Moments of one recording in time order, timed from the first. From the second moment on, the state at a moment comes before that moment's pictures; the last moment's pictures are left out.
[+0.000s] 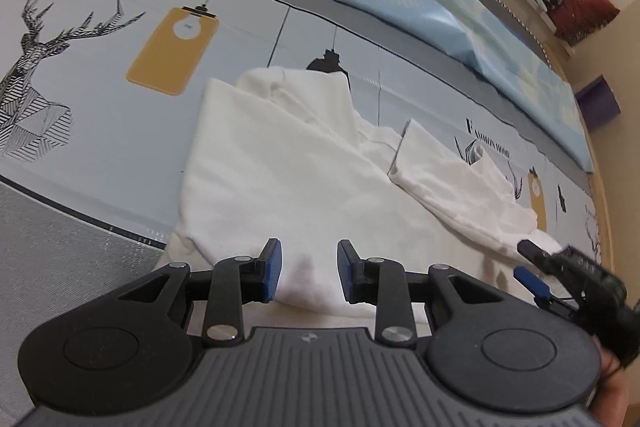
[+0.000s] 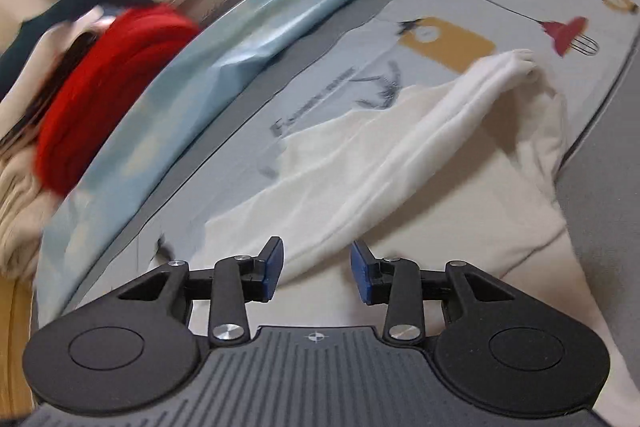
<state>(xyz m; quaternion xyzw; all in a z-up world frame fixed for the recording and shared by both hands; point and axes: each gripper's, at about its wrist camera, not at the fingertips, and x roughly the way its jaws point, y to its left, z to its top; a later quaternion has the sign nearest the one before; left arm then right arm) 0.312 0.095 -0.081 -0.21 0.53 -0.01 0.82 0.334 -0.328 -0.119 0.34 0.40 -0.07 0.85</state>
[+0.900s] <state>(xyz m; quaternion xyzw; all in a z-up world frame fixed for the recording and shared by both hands) 0.323 0.152 -0.082 -0.29 0.50 0.07 0.81 0.350 -0.247 -0.129 0.64 0.31 0.21 0.66</state>
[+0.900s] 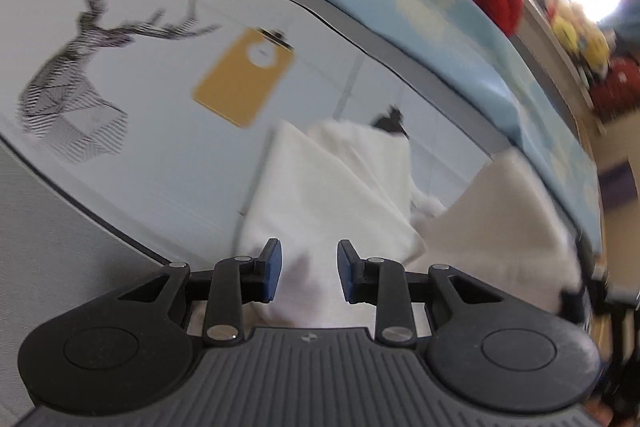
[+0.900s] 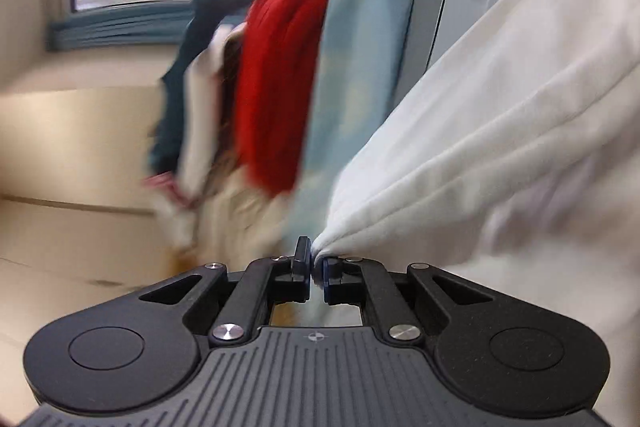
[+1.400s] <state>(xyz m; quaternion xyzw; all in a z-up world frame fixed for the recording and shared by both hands) 0.327 0.127 -0.113 -0.34 0.53 0.02 0.78 0.320 -0.272 -0.136 0.47 0.48 0.00 0.75</state>
